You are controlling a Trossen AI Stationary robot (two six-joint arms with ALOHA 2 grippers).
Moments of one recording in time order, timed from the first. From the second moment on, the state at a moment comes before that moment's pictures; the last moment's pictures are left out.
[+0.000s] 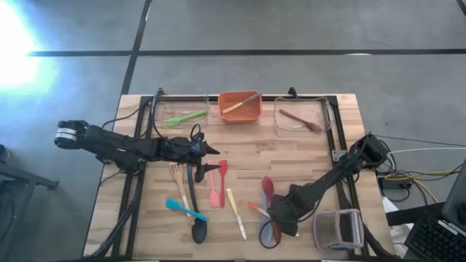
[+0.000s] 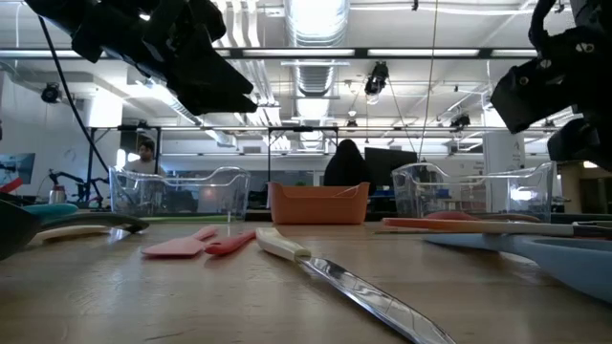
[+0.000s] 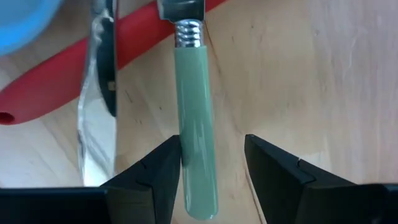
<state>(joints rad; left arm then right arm) -0.04 1.16 0.58 0.20 -0.08 -0.14 0.58 1.81 1.10 -0.80 -0.14 0.97</state>
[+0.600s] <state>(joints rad) -0.04 1.16 0.58 0.20 -0.07 -0.14 0.58 1.80 1.04 -0.72 -0.13 1.02</state>
